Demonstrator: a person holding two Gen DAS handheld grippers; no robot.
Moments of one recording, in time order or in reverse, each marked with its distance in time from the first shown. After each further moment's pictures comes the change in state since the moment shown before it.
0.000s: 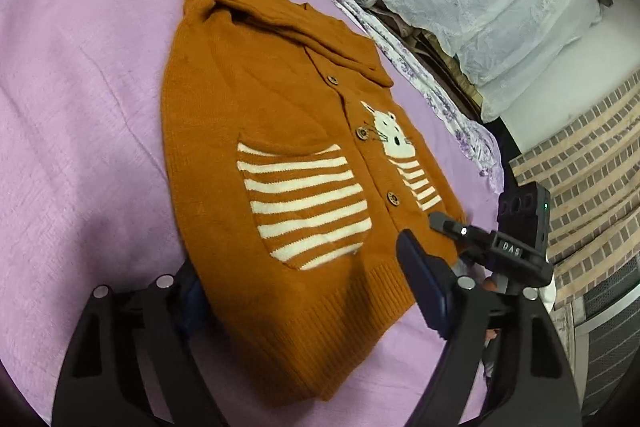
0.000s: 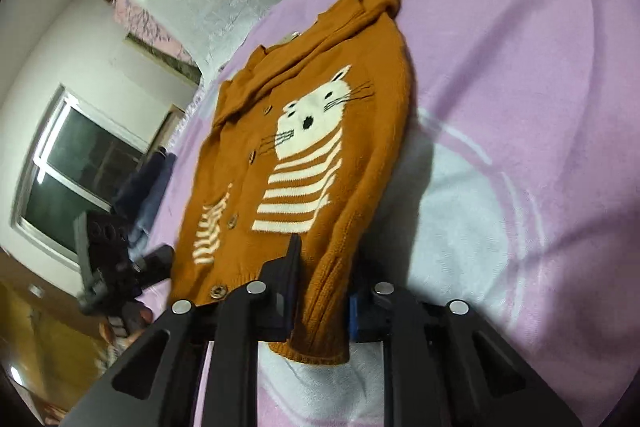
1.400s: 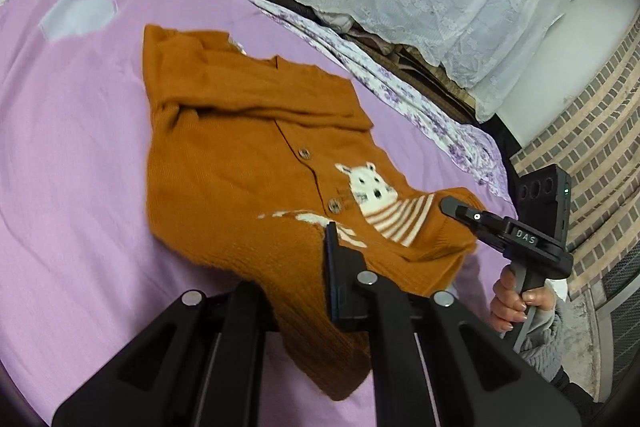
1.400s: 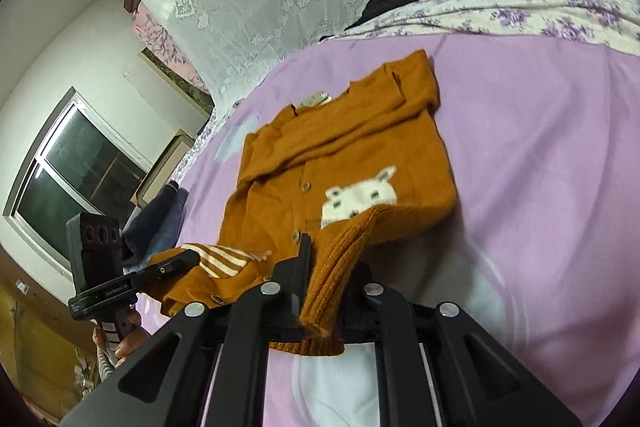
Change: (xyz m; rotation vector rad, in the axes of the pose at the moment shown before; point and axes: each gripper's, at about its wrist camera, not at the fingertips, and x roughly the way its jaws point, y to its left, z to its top) left arm -0.023 -0.033 0.059 0.145 -0.060 0.060; right arm -0.019 0.046 0.052 -0.104 -0.137 -0.033
